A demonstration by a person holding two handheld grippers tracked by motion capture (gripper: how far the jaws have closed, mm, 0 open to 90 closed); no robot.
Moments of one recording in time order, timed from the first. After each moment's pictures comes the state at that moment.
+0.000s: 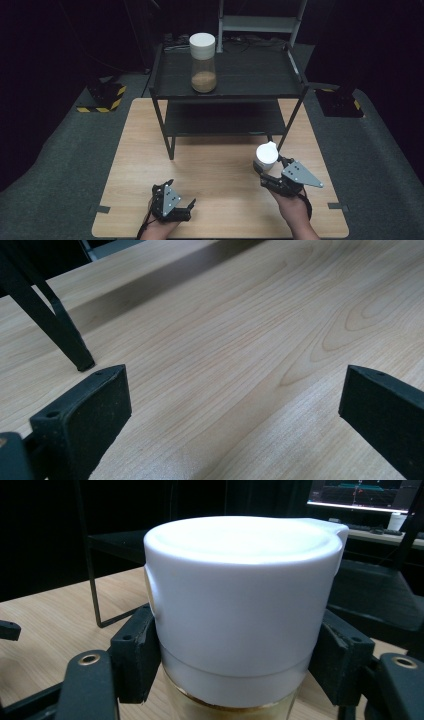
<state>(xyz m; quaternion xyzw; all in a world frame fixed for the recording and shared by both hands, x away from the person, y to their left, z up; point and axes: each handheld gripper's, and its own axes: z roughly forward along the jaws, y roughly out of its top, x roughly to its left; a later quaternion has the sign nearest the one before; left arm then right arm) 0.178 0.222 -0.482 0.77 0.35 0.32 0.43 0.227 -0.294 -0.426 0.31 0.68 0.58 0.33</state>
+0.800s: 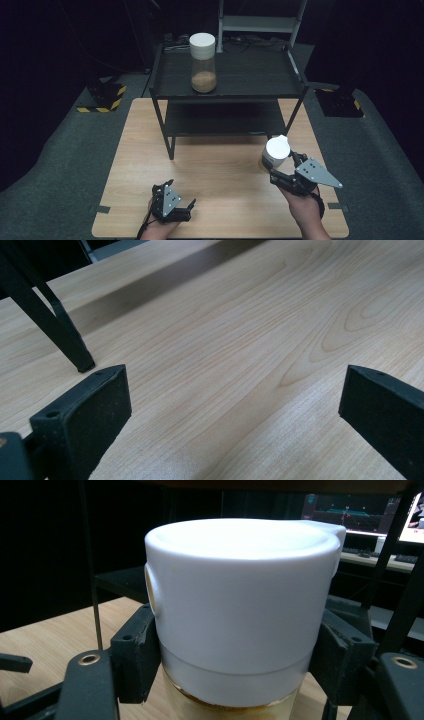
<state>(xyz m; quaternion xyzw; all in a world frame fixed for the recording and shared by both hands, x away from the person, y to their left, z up) 0.177 0.221 -0.483 0.77 0.35 0.32 0.43 0.214 -0.305 -0.393 0.30 0.66 0.60 0.34</state>
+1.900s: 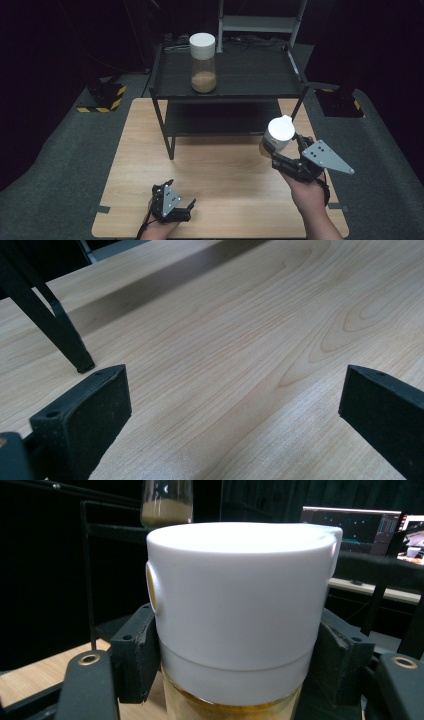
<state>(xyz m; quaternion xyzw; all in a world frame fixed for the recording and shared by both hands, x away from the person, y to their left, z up) 0.177 0.222 -0.483 0.77 0.35 0.32 0.43 0.219 -0.295 -0.339 0.28 0.64 0.61 0.36</state>
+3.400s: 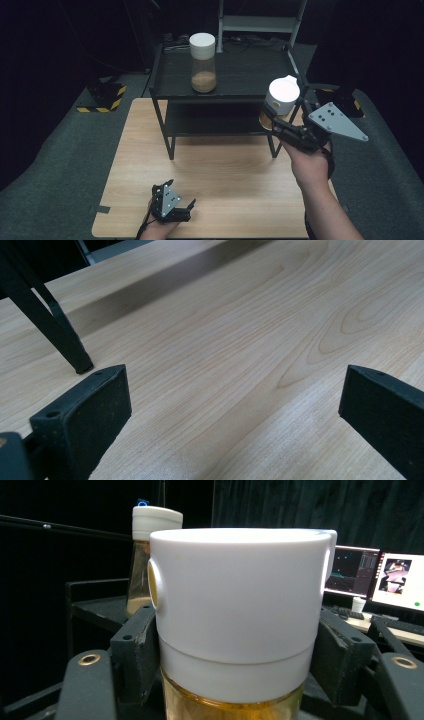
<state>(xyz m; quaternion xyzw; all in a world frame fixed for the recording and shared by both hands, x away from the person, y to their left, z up) 0.177 0.225 -0.484 0.77 0.35 0.31 0.44 0.238 -0.271 -0.267 0.28 0.61 0.63 0.39</state>
